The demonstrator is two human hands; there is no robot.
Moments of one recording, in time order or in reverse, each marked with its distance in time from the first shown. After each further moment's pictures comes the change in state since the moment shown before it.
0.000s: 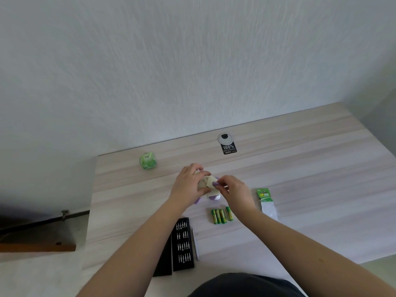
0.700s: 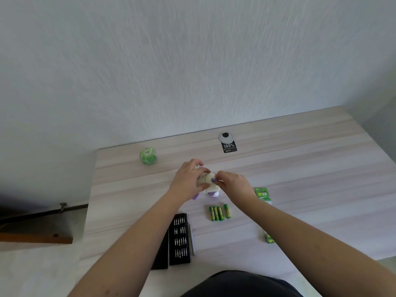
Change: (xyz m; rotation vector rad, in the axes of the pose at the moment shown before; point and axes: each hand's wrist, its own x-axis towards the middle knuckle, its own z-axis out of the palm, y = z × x) left_hand 0.001 0.000 -0.002 -0.012 -0.041 -0.010; right_hand 0.022 0.006 -0.007 -0.362 -0.085 -0.290
